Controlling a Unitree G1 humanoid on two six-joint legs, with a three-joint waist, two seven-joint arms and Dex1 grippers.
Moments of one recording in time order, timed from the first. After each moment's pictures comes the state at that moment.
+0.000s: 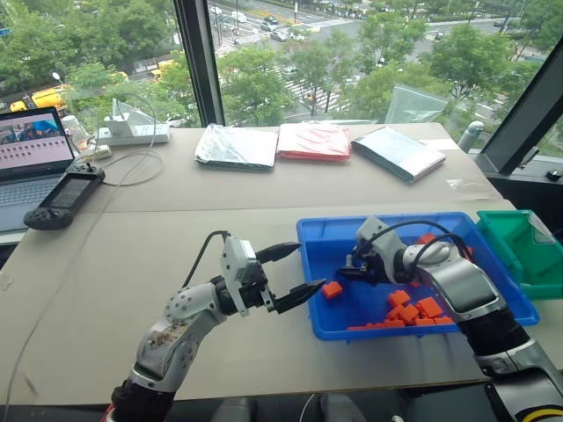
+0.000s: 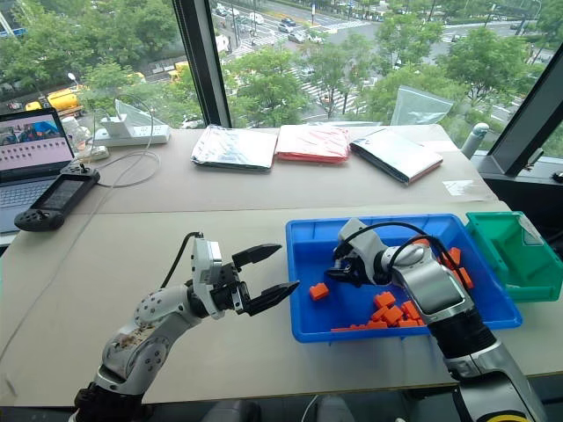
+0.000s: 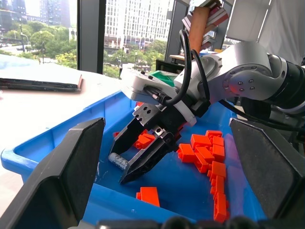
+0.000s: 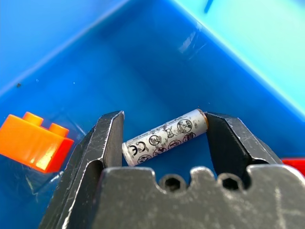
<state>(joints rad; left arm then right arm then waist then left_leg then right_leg) -0.17 0.33 -0.17 -0.39 -0.53 0.31 -0.78 -0.54 -0.68 0.26 -0.07 0.17 0.84 0.78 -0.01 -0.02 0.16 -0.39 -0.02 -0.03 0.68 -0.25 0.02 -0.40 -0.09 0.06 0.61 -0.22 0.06</state>
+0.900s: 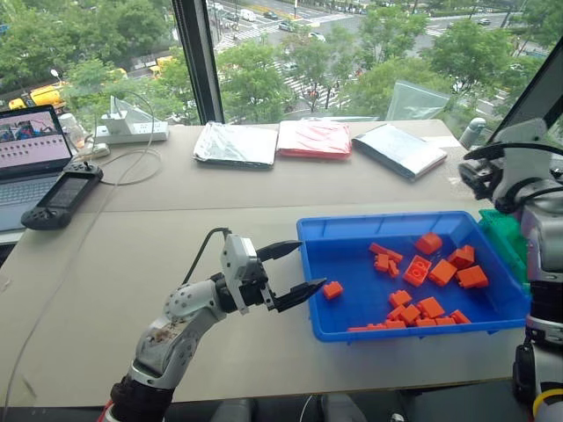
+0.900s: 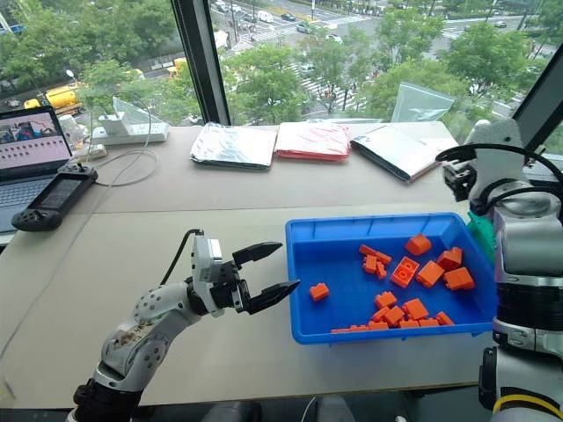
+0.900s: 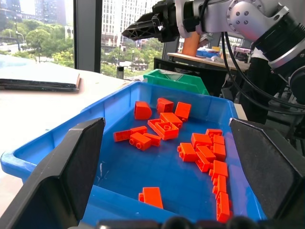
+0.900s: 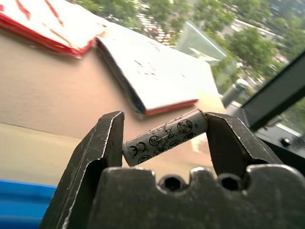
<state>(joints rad) -0.20 0.34 -0.17 -0.38 -0.54 0.31 -0.80 -0.68 -0.74 -0.40 0.21 -0.02 0.81 0.00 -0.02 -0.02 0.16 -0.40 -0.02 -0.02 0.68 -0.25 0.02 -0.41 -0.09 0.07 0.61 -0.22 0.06</state>
